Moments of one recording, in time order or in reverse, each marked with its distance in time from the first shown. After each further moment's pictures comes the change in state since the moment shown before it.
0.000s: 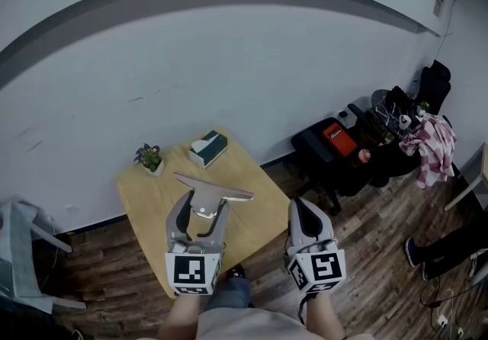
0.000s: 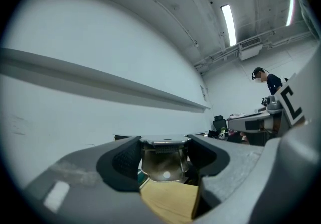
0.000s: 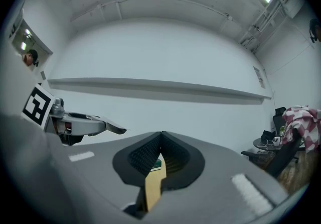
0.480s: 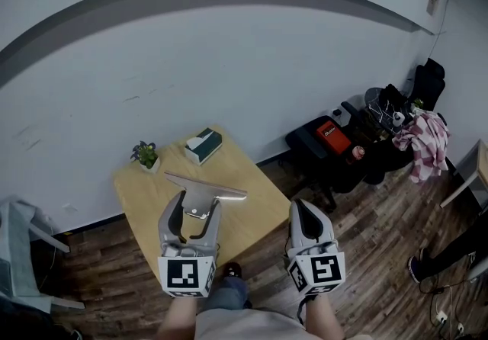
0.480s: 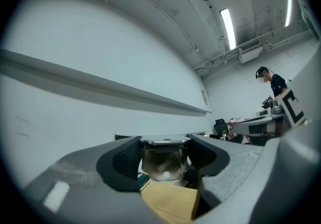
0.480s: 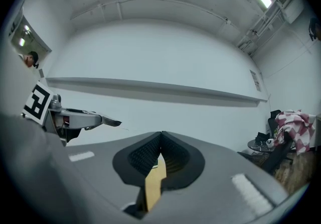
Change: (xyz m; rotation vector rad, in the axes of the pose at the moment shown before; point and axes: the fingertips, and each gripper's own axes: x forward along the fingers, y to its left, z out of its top) left arm -0.028 -0.008 0.018 -0.005 -0.043 0.023; right arm -0.035 -0.006 0.007 -0.014 -0.008 -0.040
